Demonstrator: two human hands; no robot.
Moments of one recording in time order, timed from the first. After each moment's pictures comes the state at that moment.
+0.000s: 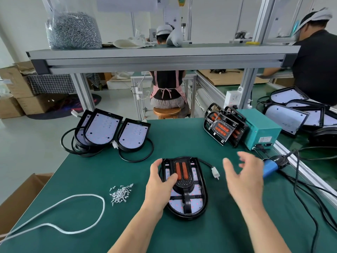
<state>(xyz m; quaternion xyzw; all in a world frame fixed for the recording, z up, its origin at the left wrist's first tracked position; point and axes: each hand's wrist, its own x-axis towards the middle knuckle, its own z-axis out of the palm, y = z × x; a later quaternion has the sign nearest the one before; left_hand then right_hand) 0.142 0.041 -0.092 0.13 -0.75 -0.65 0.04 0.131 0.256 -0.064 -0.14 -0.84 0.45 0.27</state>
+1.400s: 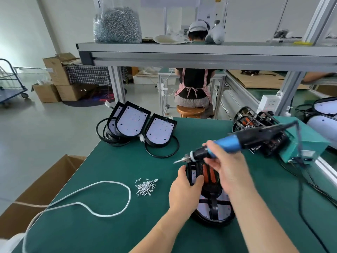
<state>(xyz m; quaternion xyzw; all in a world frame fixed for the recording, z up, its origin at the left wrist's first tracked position) 0.147 0.049 -0.091 0.16 -0.84 -0.51 0.08 0.105 0.155 -0.018 -0.02 -0.55 0.84 0.01</state>
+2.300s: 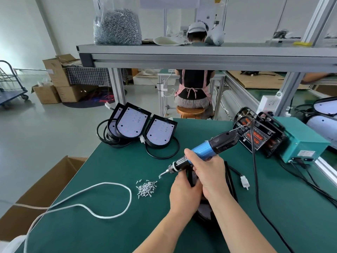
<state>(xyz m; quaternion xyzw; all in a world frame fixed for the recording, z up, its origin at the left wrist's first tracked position) 0.150 0.050 -0.083 0.16 -0.84 -0.52 0.08 0.107 0.112 -0.047 -0.02 -0.65 0.76 0.05</state>
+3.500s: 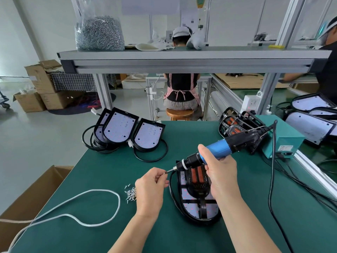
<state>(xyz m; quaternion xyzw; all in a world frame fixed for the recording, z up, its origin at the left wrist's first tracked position) 0.150 -0.001 -0.088 0.16 -0.76 -0.59 0.22 0.114 0.158 -0.029 -0.08 -0.58 0.80 0.11</state>
